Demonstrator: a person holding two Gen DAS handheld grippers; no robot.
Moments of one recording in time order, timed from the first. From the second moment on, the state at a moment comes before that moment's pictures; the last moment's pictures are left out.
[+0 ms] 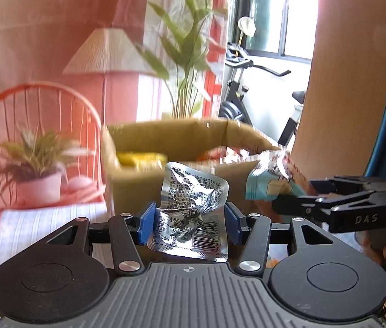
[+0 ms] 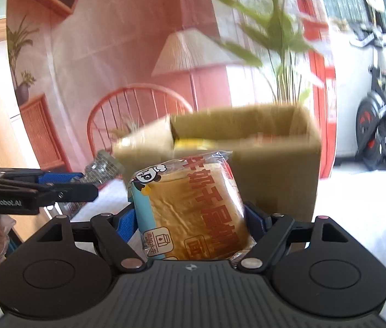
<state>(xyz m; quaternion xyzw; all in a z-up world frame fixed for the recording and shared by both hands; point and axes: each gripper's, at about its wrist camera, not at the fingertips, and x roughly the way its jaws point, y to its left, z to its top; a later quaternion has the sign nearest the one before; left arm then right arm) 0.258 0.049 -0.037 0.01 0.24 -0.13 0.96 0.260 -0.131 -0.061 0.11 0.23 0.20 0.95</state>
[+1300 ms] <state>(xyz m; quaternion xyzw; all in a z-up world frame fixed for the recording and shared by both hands) 0.422 0.043 -0.032 0.03 0.30 -0.11 0.95 0.484 -0.127 -0.035 0.10 0.31 0.15 0.93</state>
